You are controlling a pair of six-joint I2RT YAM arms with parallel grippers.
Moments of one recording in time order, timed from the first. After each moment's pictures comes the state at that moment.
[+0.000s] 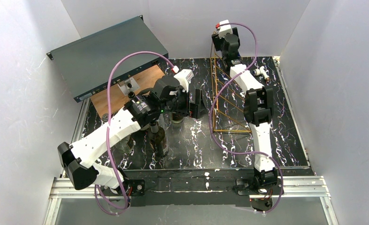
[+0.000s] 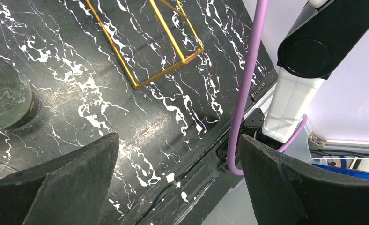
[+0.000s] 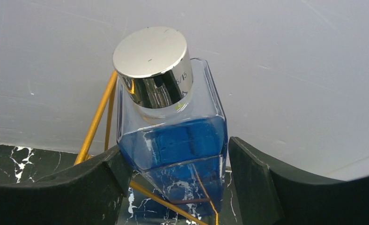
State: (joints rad) left arm -0.87 1.36 1.44 -0.61 0.10 -0.54; right arm 0.27 2.40 2.15 0.26 0.25 -0.34
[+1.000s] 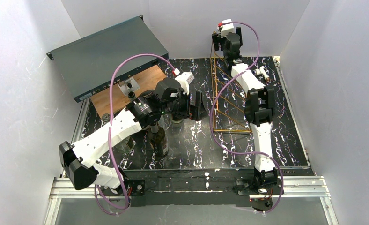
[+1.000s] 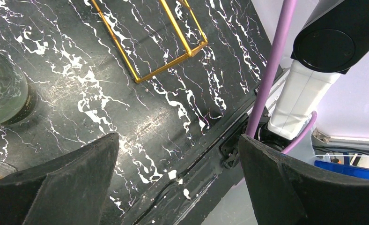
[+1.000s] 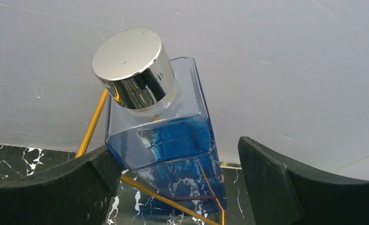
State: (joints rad) left arm -0.87 1.36 1.40 -0.59 0.11 -0.54; right arm 0.27 2.39 2.15 0.24 0.25 -0.28
